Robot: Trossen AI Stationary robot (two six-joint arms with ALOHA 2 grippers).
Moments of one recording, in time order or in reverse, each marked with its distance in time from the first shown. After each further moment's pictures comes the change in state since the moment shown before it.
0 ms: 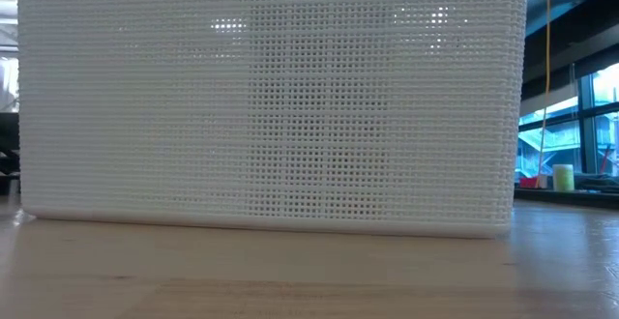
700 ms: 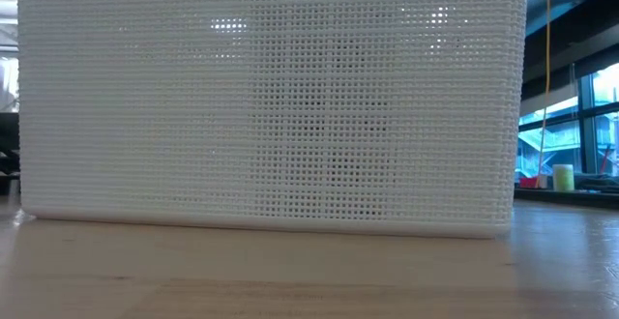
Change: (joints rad) left arm -0.025 -0.175 -0.002 -0.141 -0.376 0.102; right arm 0.243 -0.190 0.326 -0.191 0.395 0.037
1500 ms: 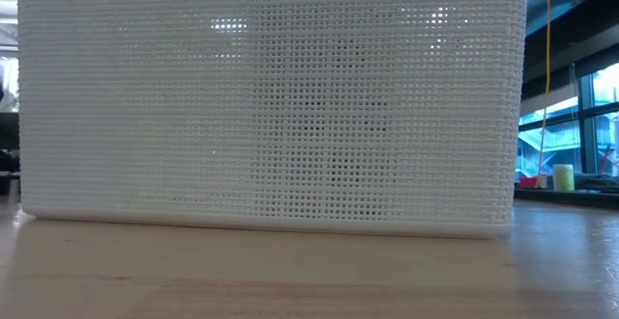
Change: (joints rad) left arm 0.592 -0.253 -0.113 0.317 0.603 0.677; right arm 0.095 -0.841 -0.971 0.537 0.090 -0.116
